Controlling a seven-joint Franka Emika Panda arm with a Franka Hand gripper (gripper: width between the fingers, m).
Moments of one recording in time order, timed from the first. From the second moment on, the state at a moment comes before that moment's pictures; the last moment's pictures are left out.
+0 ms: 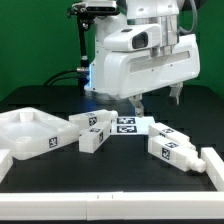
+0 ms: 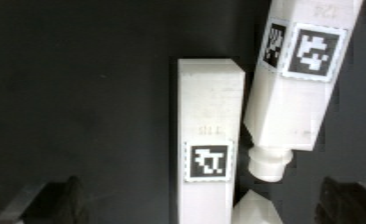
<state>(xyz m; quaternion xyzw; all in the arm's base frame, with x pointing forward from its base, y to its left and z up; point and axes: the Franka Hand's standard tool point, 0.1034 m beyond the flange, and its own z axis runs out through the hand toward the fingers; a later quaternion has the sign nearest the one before) 0.484 0.063 0.088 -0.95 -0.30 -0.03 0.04</state>
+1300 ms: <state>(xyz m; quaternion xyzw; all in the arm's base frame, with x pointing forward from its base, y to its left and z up) 0.415 0.089 0.005 -0.96 -0.27 -0.05 0.03</state>
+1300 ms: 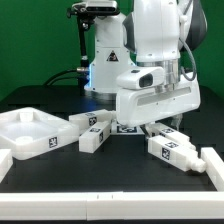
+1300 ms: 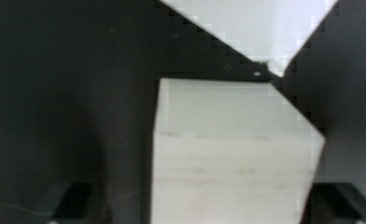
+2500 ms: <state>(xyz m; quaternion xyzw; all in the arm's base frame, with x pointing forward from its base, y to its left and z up) 0.369 0.145 0.013 -0.98 -0.18 -0.05 0.04</state>
